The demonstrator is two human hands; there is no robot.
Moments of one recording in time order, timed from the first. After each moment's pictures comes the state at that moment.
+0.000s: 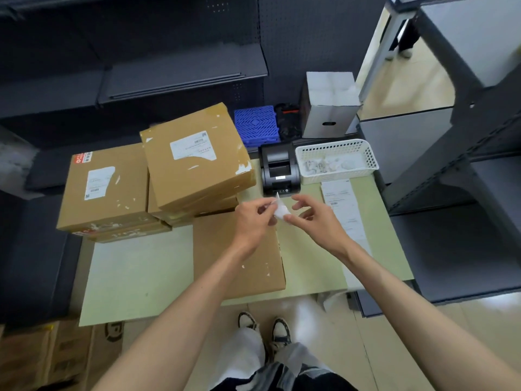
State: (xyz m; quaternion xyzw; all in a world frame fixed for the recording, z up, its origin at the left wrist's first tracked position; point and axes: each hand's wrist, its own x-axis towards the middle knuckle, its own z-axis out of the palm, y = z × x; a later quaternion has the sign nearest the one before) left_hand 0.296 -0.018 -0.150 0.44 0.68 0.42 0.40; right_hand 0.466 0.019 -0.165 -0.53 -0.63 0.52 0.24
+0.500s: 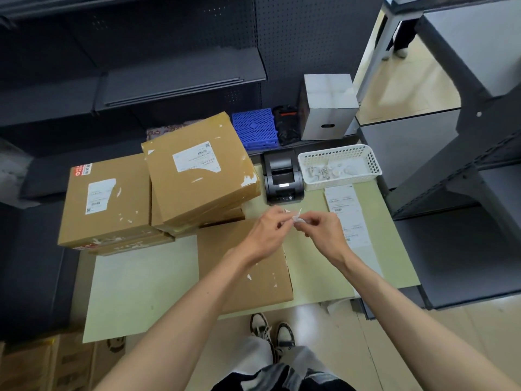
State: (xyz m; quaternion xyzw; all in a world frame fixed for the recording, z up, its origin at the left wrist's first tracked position) left_hand 0.281 0.001 -0.152 0.62 0.61 0.22 0.44; right_hand 0.446 0.024 -0.164 -0.58 -0.57 0.52 0.28
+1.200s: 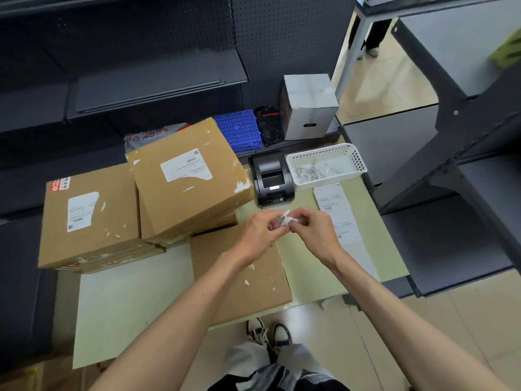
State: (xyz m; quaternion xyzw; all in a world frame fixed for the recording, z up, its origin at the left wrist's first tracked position) left_hand 0.267 0.012 -0.163 0.62 0.58 0.29 0.44; right_hand 0.427 0.021 -0.146 -0.62 -0.57 0.46 0.28
